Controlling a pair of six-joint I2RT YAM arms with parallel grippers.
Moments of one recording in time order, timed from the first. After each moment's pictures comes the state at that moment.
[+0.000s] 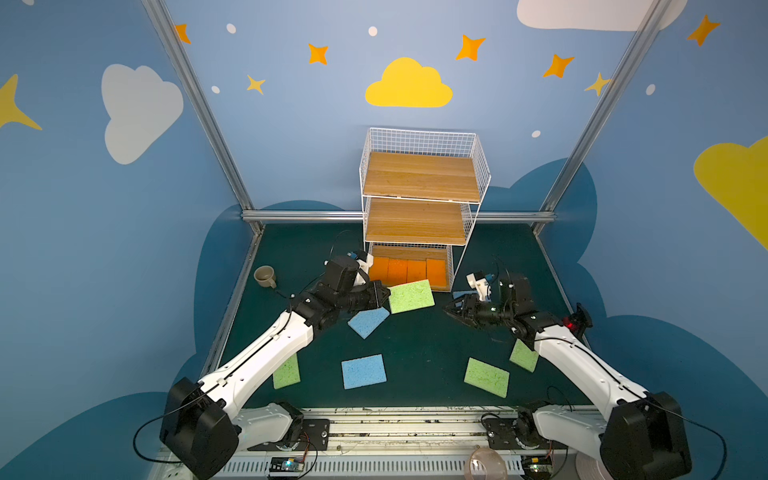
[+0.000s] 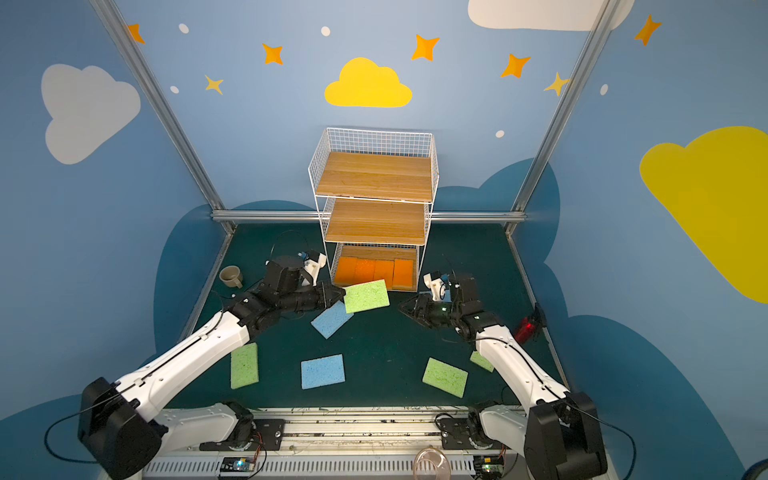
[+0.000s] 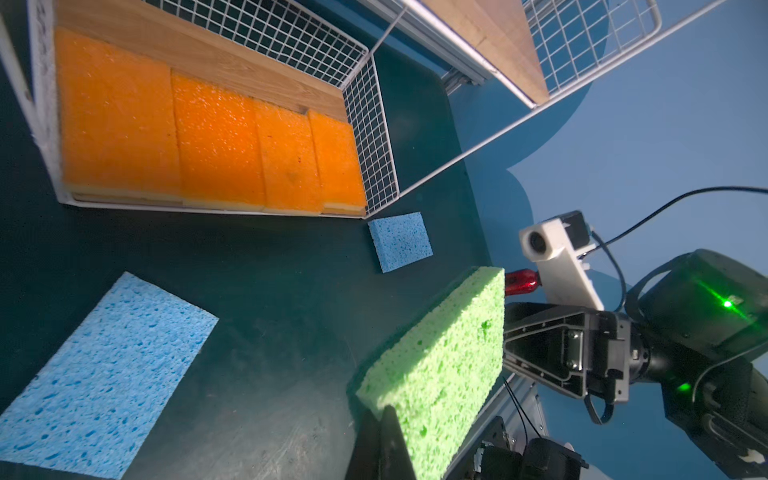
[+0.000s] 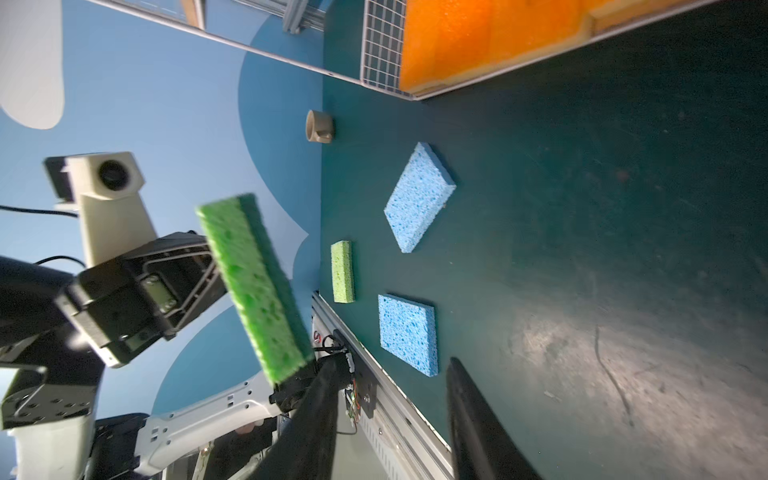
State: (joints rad) left arm -0.55 1.25 1.01 -0.38 0.36 -0.69; right arm 0.32 1.15 0.73 -0.24 -0.79 0.77
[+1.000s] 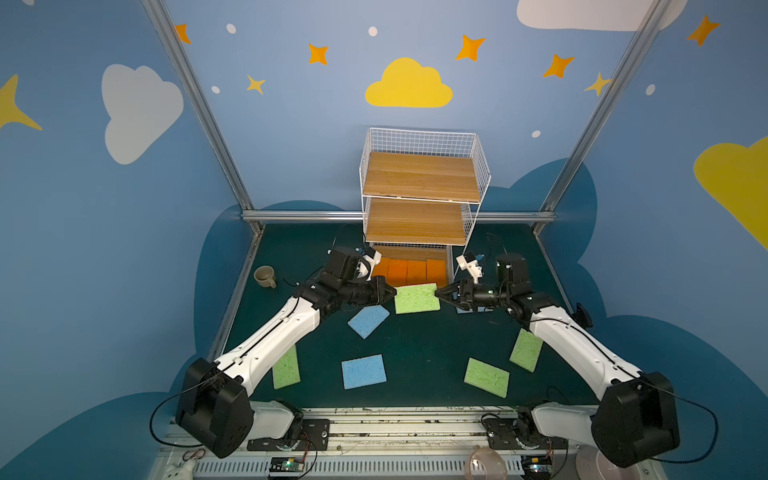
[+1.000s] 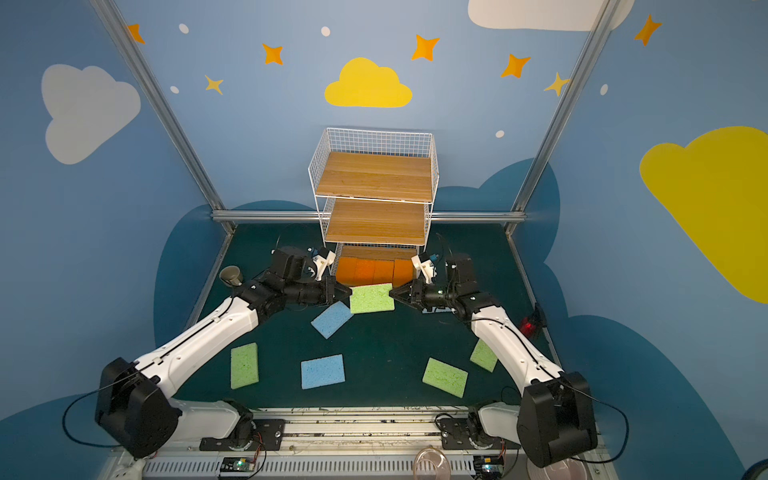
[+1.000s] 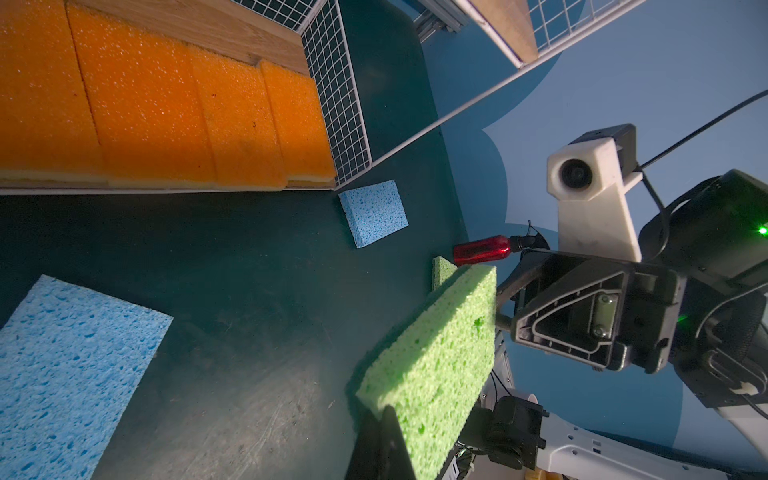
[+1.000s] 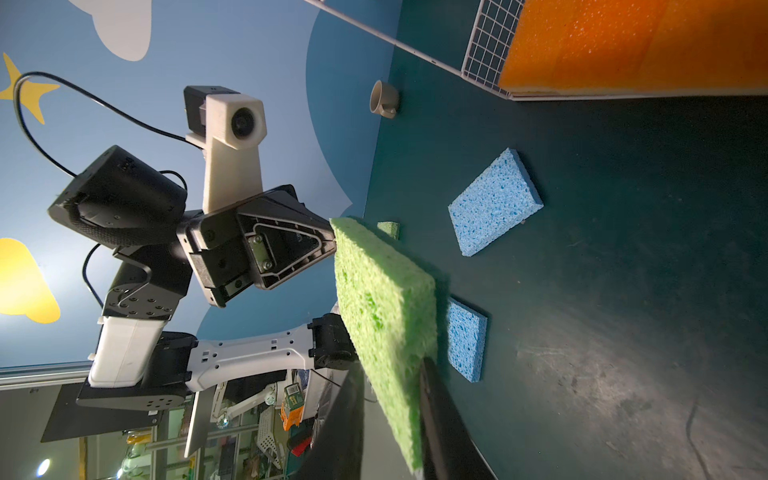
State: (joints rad) left arm -0.49 1.35 1.08 -0.40 0.55 -0.64; right arm 0.34 1.28 0.90 -0.24 -0.96 0.69
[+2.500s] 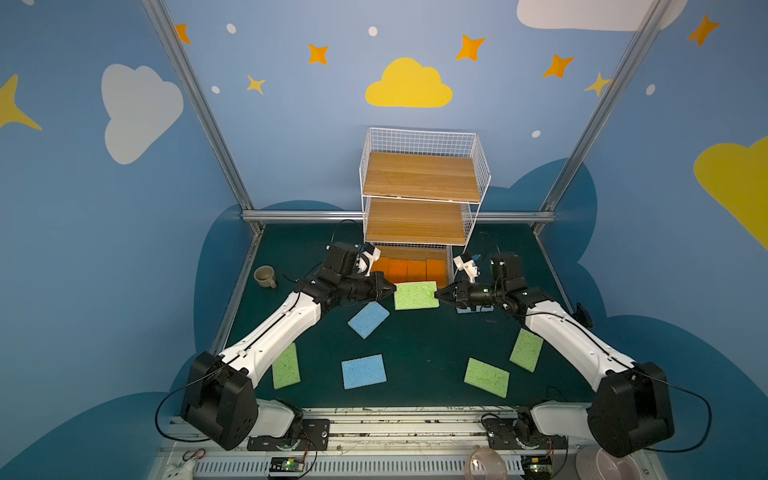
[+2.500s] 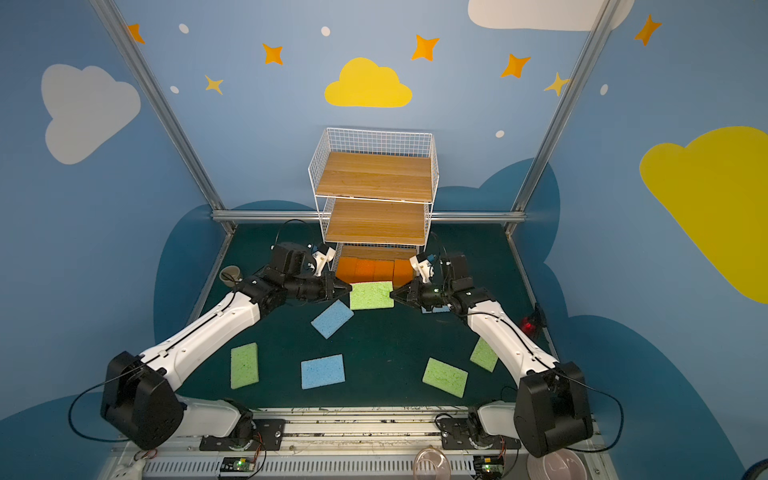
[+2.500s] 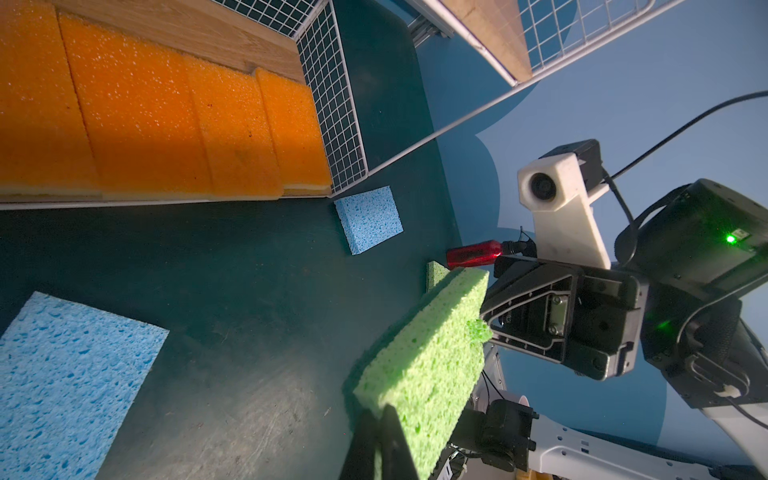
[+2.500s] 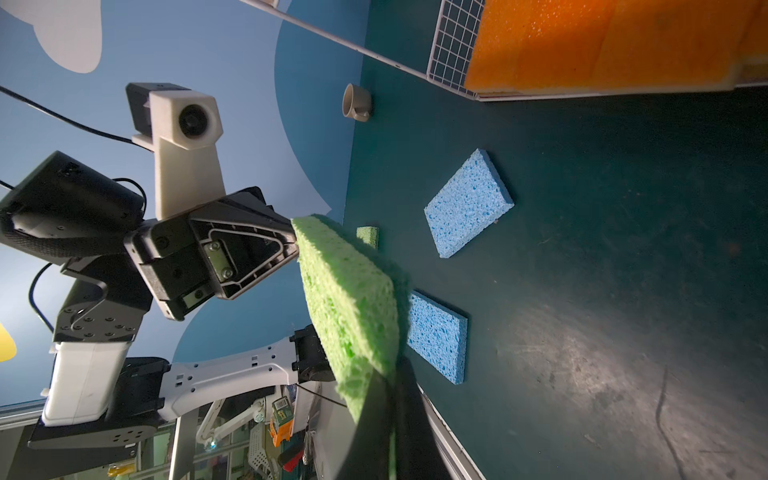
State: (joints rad) left arm -0.47 1.39 1.11 -0.39 0.59 -0.64; right arm 0.36 1.31 0.93 -0.29 -0.89 0.70
